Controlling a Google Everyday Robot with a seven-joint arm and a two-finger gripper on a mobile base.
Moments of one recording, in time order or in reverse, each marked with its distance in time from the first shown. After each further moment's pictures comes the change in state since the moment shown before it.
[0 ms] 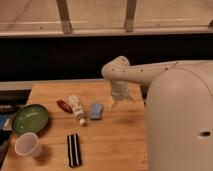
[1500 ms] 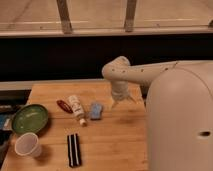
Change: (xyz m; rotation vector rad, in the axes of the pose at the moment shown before) arm 0.000 -0.001 0.001 0.000 0.002 0.001
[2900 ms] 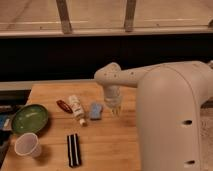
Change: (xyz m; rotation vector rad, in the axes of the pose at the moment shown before) arm 0.020 0.061 0.032 -0.046 0.139 -0.144
